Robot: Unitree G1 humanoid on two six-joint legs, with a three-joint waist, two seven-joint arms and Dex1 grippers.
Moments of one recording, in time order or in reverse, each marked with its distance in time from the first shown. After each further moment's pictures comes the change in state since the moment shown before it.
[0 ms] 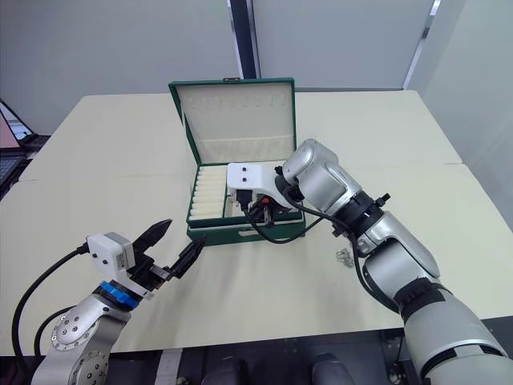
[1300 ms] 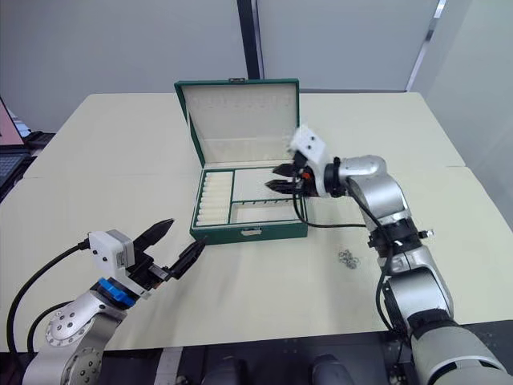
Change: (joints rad) left arm -0.014 0.068 0.012 -0.001 -0.024 0.045 -0.038; right arm 0.324 -0.019 -0.514 -0.074 0.246 -0.180 -0.302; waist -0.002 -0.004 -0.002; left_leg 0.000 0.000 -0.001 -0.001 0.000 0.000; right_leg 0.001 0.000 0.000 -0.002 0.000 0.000
